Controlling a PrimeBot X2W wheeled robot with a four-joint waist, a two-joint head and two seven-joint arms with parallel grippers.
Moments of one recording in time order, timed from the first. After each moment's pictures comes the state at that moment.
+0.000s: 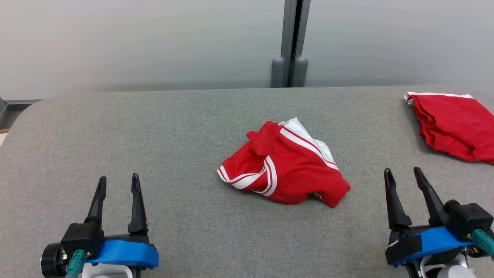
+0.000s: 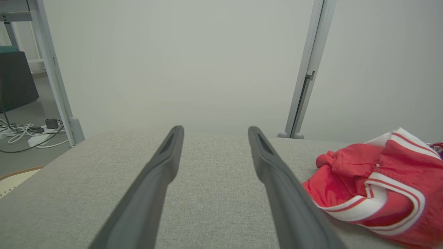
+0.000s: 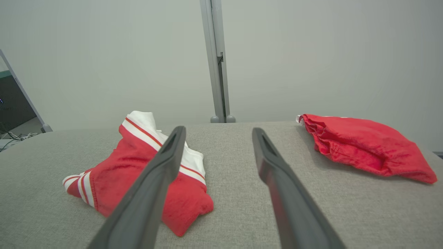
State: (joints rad) left arm -0.06 0.14 -0.11 0.20 -0.24 0.04 -0.26; right arm -0.07 -0.05 -0.06 0.13 0.16 0.13 -0.16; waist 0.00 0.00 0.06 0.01
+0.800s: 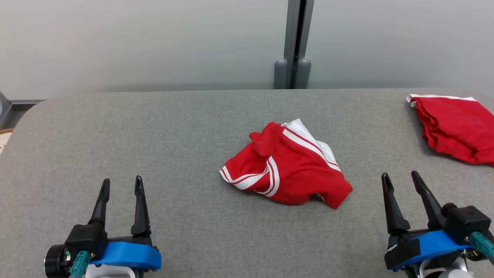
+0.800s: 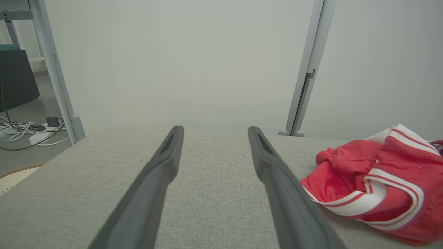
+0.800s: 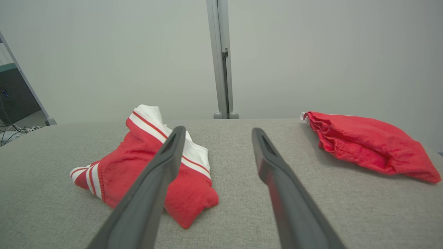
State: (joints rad) left arm -0.05 0.10 -0.08 0.22 -0.20 0.01 -0.26; right arm -0.04 -0.05 -0.05 0.09 0.15 0.13 -0.13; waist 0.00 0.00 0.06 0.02
